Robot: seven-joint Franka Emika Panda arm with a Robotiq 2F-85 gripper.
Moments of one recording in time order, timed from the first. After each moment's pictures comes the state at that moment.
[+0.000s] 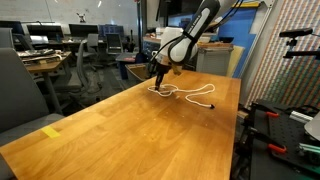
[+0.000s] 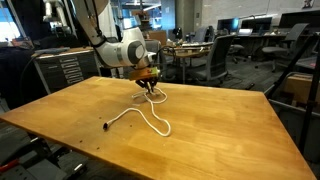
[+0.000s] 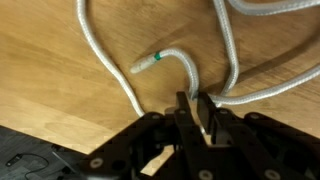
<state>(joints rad) -0.07 0.77 0.07 -1.83 -0.26 2.89 -0.29</state>
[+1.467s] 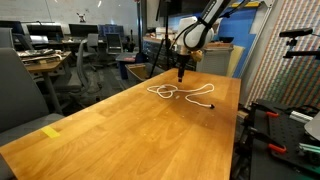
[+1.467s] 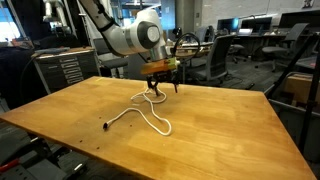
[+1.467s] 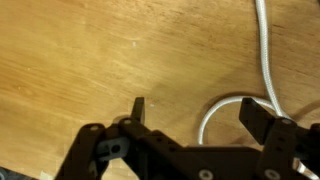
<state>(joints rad) -0.15 0.58 -0.04 -1.97 -0.26 2.67 -0.35</state>
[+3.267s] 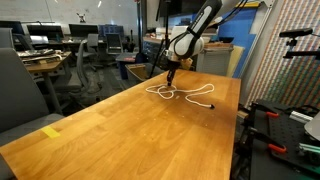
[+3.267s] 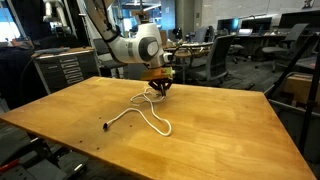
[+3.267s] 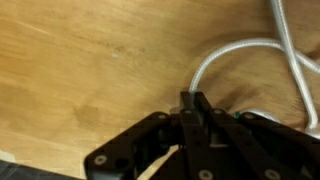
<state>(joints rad) -0.15 0.73 0.03 -1.83 -0.17 2.77 -0.34</state>
